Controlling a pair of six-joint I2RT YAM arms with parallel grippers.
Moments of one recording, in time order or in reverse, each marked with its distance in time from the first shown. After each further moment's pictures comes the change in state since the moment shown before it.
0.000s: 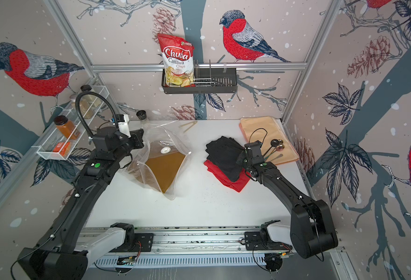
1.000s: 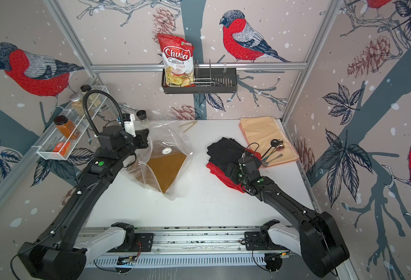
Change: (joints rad) left arm -0.061 0.026 0.019 0.000 -0.012 0.008; right arm 0.230 -0.146 -0.246 0.104 0.004 -0.031
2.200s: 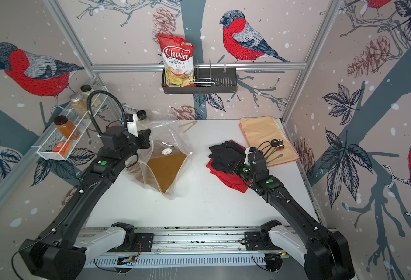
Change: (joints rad) left arm -0.020 0.013 -0.018 0.028 -0.015 0.018; right arm -0.114 -0.136 0.057 -0.014 -0.301 0.211
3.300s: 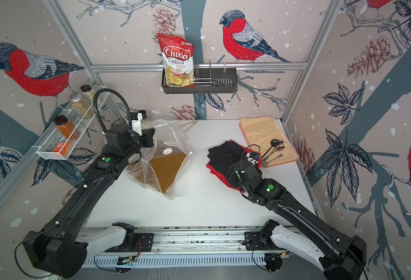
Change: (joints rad) left arm -0.019 0.052 0.027 0.009 0.028 0.007; right arm 0.369 -0.117 0.214 -0.458 0.598 0.092
